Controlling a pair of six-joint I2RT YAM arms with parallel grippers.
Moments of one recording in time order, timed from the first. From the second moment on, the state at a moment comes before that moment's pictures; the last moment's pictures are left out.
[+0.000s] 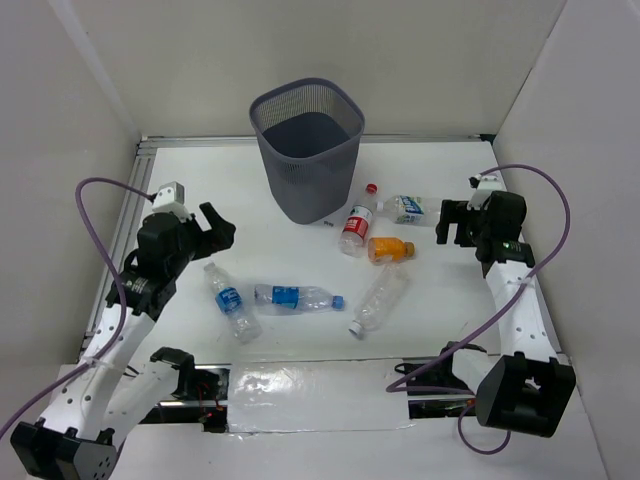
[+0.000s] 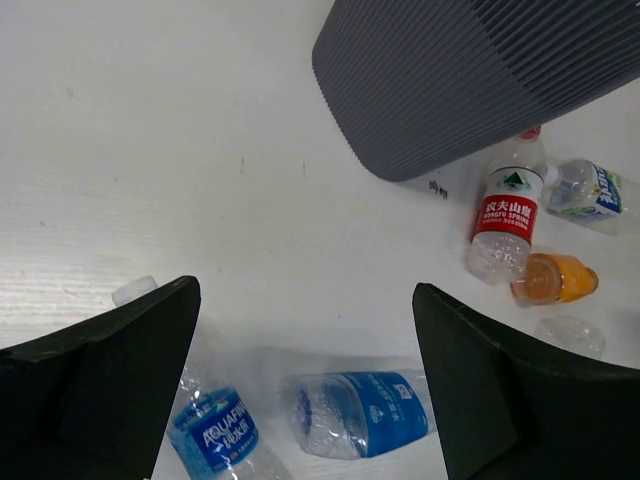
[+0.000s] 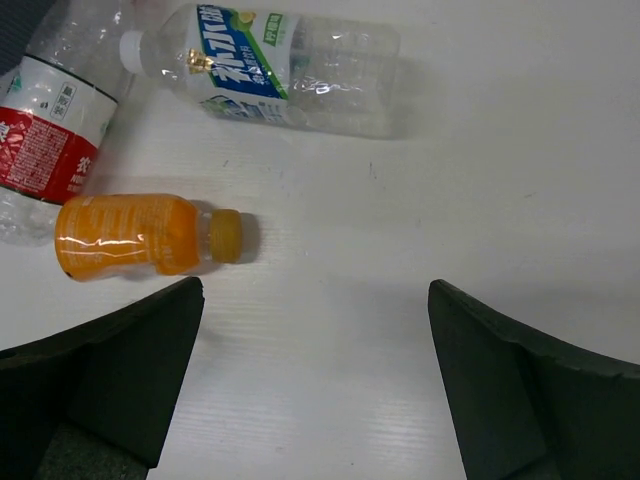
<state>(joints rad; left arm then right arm) -0.23 0.79 0.79 -0.40 -0.08 -0.49 -0.21 1.04 0.83 -0.41 -0.21 -0.09</state>
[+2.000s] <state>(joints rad) -0.47 1.84 2.27 -0.49 -0.15 -0.48 -0.01 0.99 0.68 -0.73 -0.97 -1.51</state>
